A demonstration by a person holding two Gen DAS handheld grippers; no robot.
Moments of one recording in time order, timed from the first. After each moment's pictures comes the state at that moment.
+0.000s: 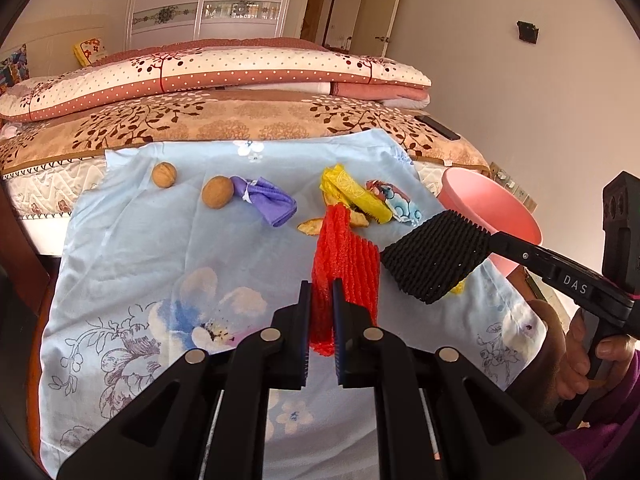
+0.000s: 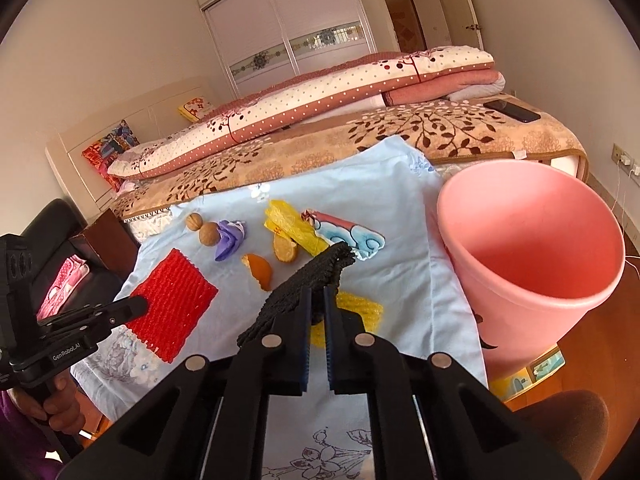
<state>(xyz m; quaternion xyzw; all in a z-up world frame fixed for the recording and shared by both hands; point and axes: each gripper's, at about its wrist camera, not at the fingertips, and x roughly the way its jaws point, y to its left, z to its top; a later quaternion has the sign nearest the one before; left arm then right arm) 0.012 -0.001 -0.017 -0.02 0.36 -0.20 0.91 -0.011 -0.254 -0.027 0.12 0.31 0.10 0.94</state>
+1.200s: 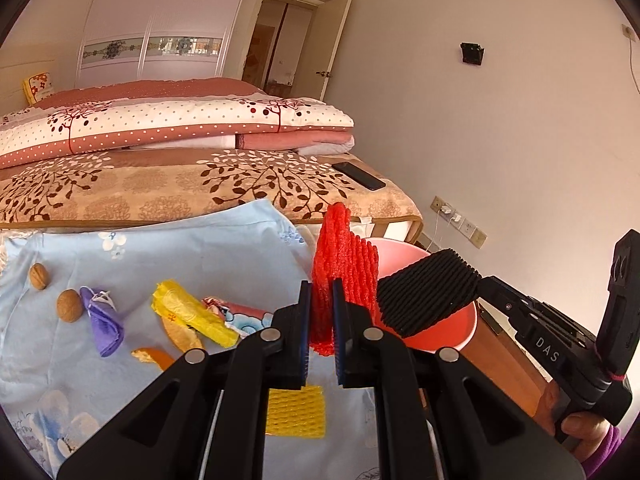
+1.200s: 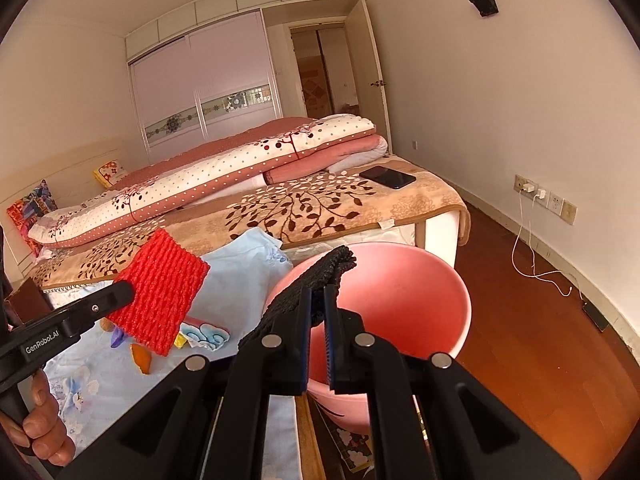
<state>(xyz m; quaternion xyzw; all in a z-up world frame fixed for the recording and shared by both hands) 0.063 -0.155 0.031 -0.04 0.28 -0.29 0.91 -0.029 -0.362 0.017 0.12 0.22 -0.09 0.96</state>
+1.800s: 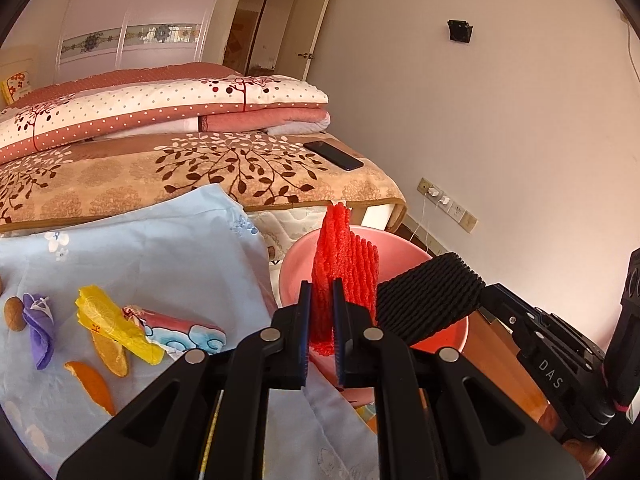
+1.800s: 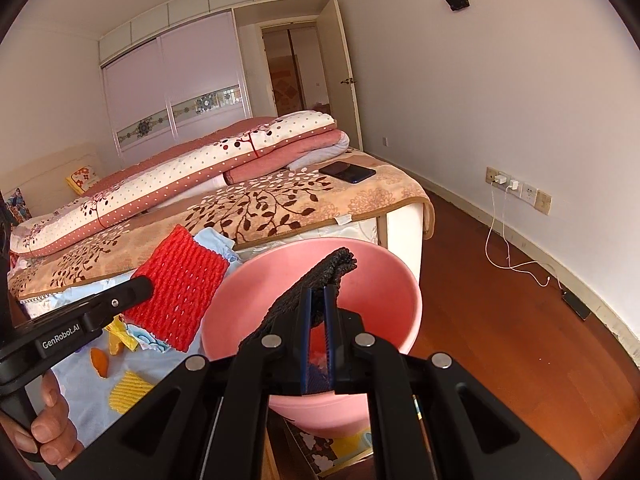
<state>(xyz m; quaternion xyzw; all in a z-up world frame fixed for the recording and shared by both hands) 0.089 -0.225 0.007 -0.02 0.31 -0.32 0.90 -0.026 -0.403 -0.002 0.12 0.23 -0.14 0.96</state>
